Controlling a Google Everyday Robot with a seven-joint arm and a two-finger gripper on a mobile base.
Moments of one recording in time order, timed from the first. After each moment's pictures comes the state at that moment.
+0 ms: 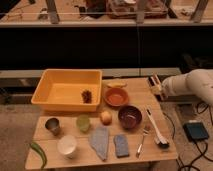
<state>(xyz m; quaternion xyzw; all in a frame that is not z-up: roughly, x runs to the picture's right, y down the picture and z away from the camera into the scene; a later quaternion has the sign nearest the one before) 0.249 -0.007 0.688 0.13 -0.11 -0.81 0.56</state>
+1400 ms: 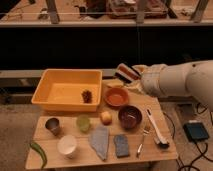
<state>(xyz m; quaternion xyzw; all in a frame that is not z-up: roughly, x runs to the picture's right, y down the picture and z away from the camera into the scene) 0.087 -0.027 0.510 0.28 -0.07 -0.94 0.18</state>
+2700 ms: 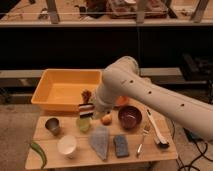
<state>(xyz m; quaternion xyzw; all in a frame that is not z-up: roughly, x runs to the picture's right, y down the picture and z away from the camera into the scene) -0.054 0.102 0.621 0.22 -0.28 -0.93 -0.06</state>
